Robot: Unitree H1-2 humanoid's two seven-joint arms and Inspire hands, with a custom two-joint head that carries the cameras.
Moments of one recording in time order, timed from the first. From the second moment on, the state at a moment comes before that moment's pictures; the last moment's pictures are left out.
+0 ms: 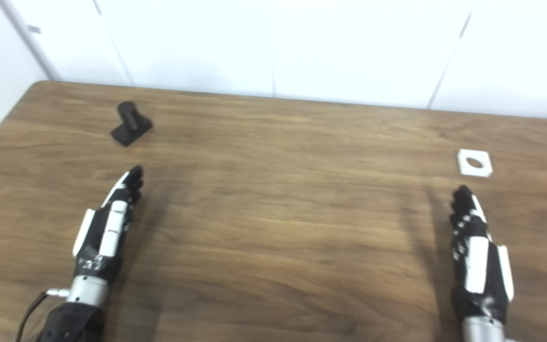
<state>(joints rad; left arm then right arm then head) 0.22 0.12 0.13 -0.22 -0.07 -0.09 -0.06 0.20 -0.08 -0.17 -0.22 0.14 -0.05 0.06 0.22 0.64</state>
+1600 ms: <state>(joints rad) 0.23 0.13 0.11 -0.24 0.16 -0.10 0.03 0.20 -0.08 -0.17 -0.21 0.13 -0.09 0.09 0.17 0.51</state>
